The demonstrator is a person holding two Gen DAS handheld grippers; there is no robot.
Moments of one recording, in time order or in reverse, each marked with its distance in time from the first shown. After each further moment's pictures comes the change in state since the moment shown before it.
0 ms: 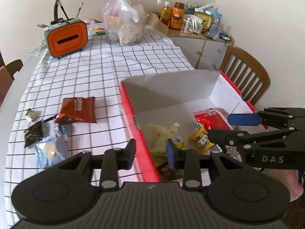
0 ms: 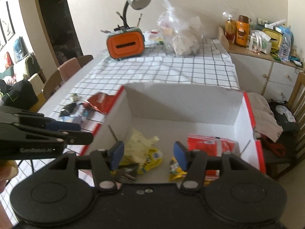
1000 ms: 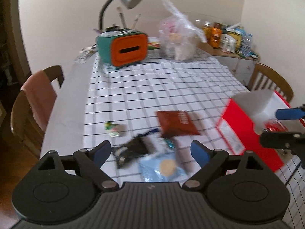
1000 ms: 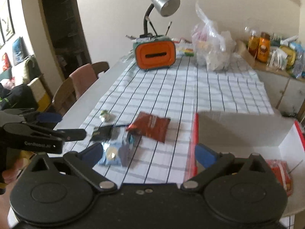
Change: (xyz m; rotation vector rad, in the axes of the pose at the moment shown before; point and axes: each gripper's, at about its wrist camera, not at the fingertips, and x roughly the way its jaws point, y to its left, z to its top) left arm -0.025 0.233 -0.001 -0.020 -0.100 0.075; right arm 0.067 0.166 0.054 -0.029 -0.058 -0.069
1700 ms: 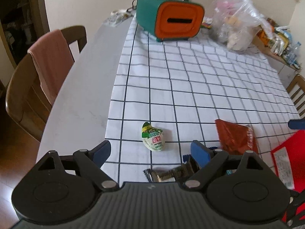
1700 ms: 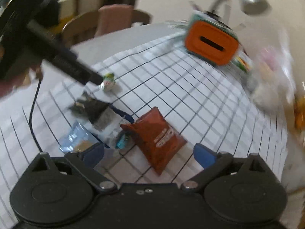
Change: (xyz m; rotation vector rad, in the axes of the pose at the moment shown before) left arm 0.127 0.075 0.035 -0.194 0.190 0.114; right arm 0.150 0.042 0.040 -0.667 0.270 0.047
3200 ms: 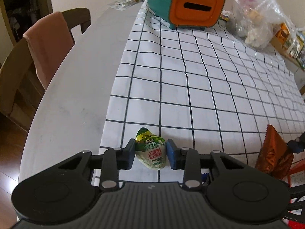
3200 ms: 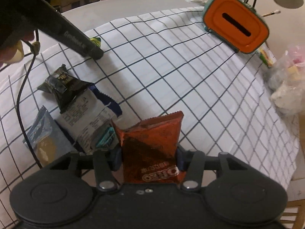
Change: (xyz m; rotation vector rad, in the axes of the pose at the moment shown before) left arm 0.050 0.013 0.012 -0.071 0.058 0.014; right arm 0.067 -0.016 0.008 -0.008 0.128 0.020
